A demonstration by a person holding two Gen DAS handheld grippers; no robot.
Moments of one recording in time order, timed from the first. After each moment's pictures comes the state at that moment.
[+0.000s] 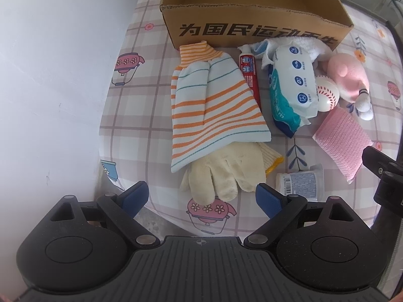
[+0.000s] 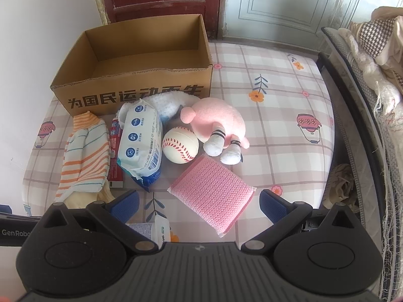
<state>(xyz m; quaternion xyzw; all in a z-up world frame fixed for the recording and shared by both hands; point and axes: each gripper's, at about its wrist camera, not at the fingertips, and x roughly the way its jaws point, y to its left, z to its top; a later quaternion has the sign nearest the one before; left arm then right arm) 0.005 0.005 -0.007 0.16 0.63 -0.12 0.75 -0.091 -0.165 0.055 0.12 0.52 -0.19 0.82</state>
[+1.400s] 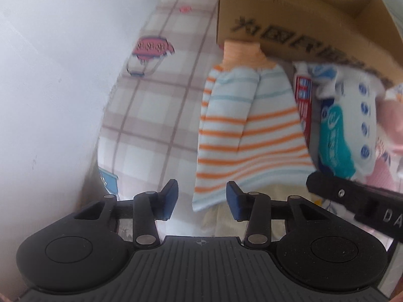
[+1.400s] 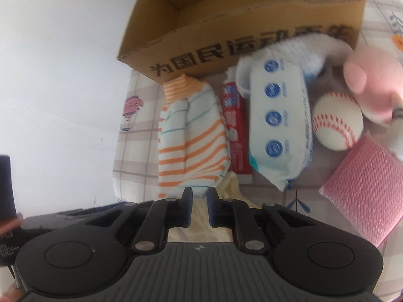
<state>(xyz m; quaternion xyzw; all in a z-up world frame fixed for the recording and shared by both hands) 0.069 0.039 -0.059 0.09 0.65 -0.07 0.76 0.012 -0.128 -0.015 0.31 0.58 0.05 0.75</state>
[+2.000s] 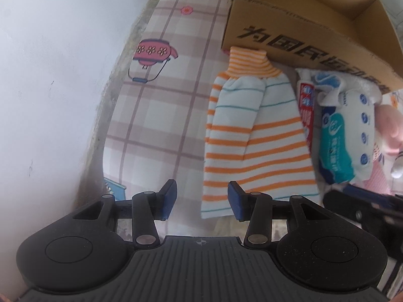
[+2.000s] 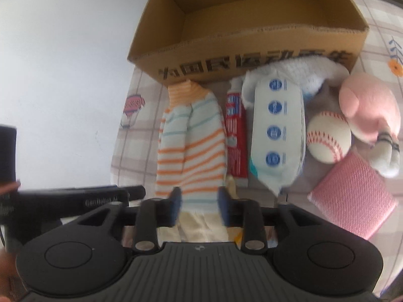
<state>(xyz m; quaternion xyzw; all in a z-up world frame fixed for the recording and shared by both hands) 0.095 0.056 -0.055 0.08 0.67 -0.10 0.74 0.014 -0.118 0.012 0.27 0.60 0.04 0.75</state>
